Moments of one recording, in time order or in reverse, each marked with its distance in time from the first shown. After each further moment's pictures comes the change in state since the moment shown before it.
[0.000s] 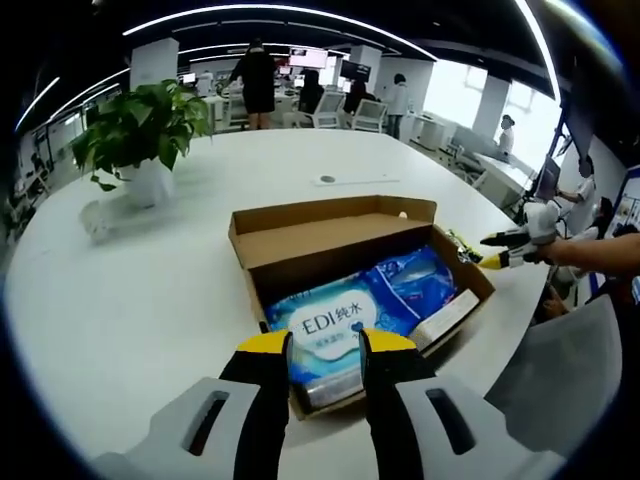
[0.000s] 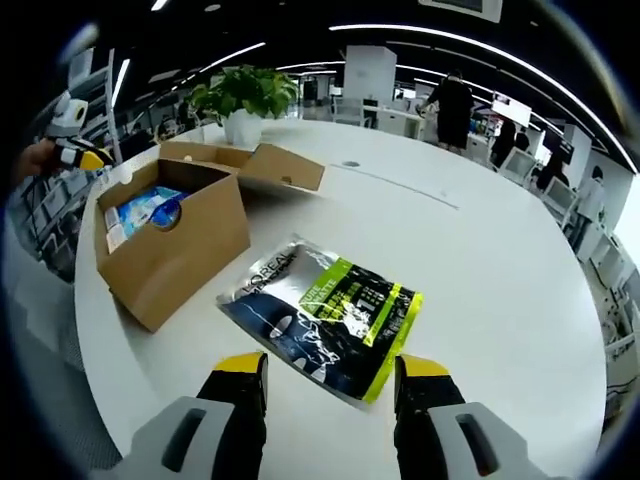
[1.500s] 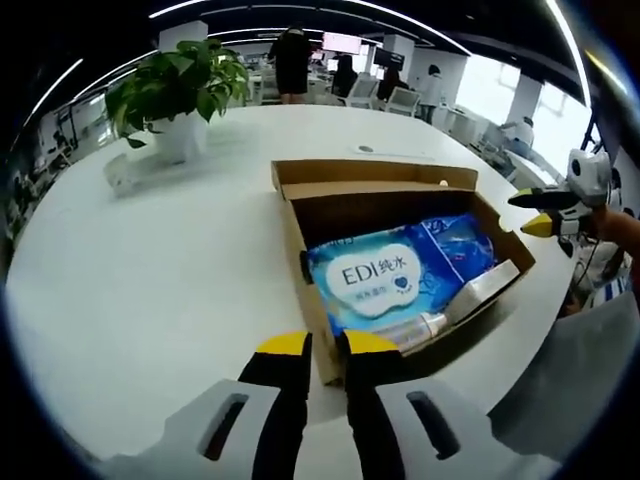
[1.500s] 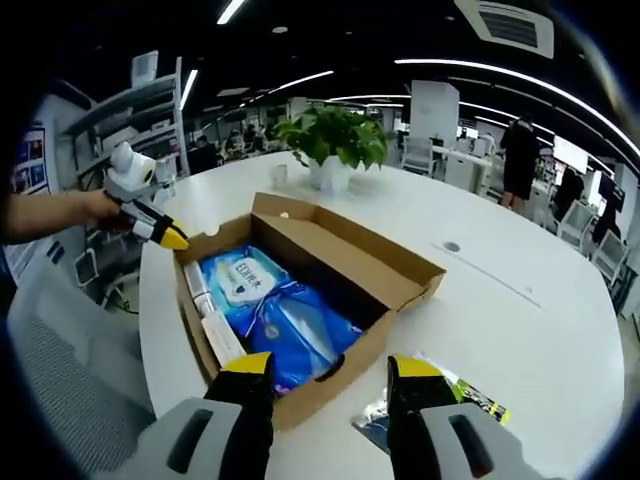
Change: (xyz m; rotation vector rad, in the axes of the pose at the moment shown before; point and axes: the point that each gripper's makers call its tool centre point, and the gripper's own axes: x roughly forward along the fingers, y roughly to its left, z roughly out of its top) left arm 0.012 0.029 -0.054 -0.085 0.053 0.112; right arm 0.003 0.132 0.108 -0.137 -0.138 0.256
